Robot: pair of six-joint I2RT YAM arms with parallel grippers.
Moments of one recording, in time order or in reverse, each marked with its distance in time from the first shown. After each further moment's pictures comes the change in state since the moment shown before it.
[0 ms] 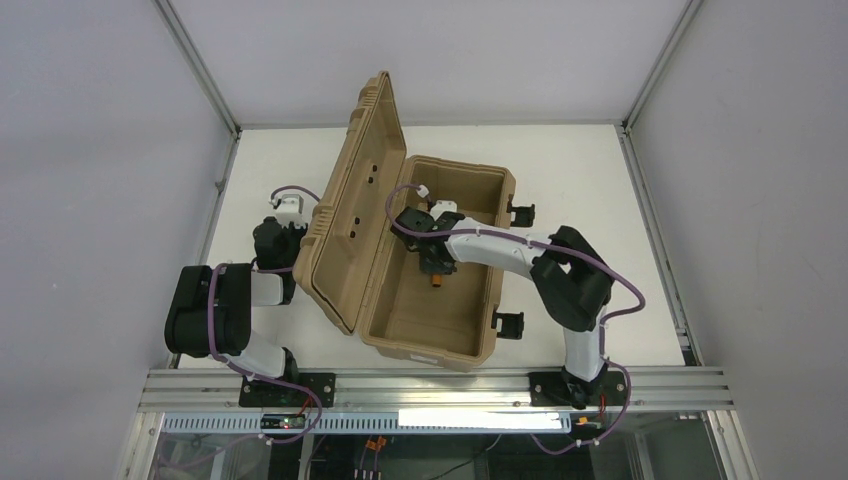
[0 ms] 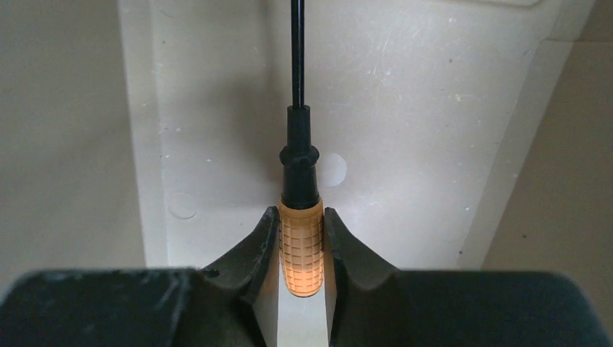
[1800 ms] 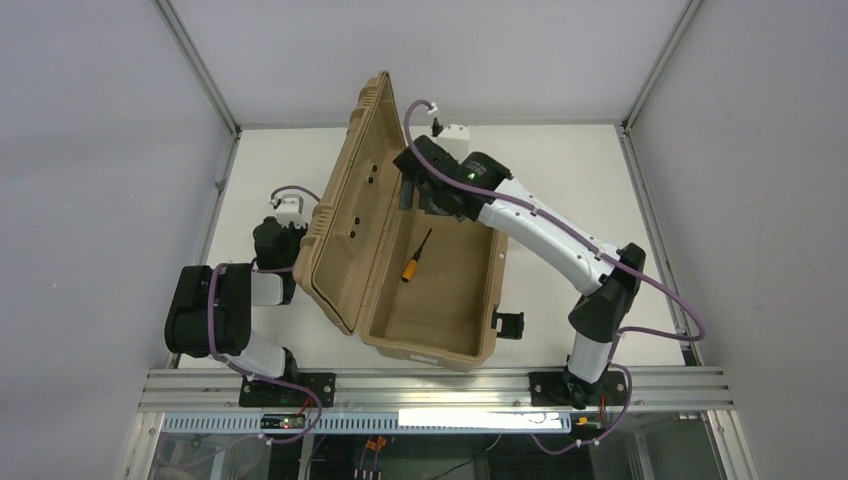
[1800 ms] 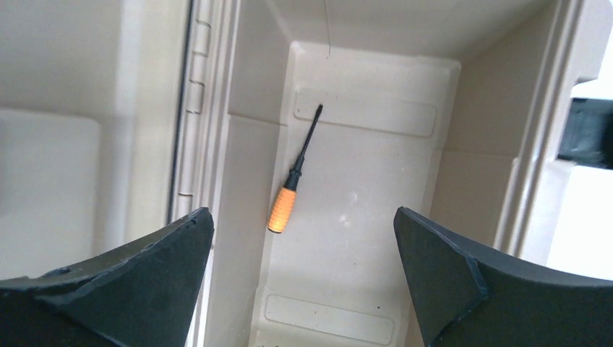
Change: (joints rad) left arm 0.000 0.000 0.000 0.000 0.000 0.000; right arm -0.001 -0.112 0.503 -0.331 0.152 -0.085
